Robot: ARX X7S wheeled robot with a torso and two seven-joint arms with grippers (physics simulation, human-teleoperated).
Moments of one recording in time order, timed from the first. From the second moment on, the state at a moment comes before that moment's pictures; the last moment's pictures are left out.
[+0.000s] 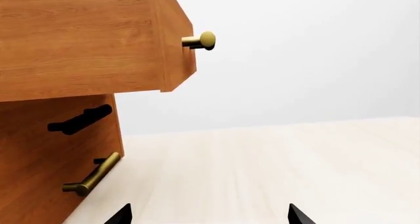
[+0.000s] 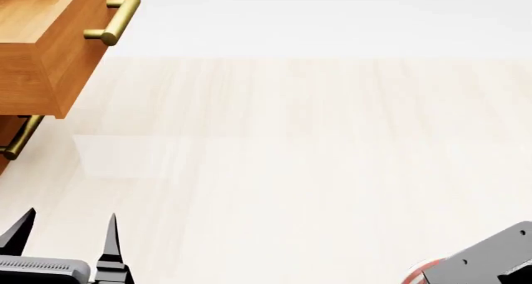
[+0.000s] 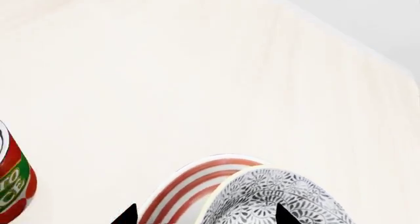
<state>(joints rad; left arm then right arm) -0.17 -0.38 0.37 0.14 -0.29 -0.06 -0.40 0.76 1.31 -0.92 -0.60 1.30 0.65 0.54</state>
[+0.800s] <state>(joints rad) -0.17 -0.39 0.38 0.15 -0.30 -0.06 -0.40 0.77 1.36 -0.85 -0.73 1.28 0.50 0.55</state>
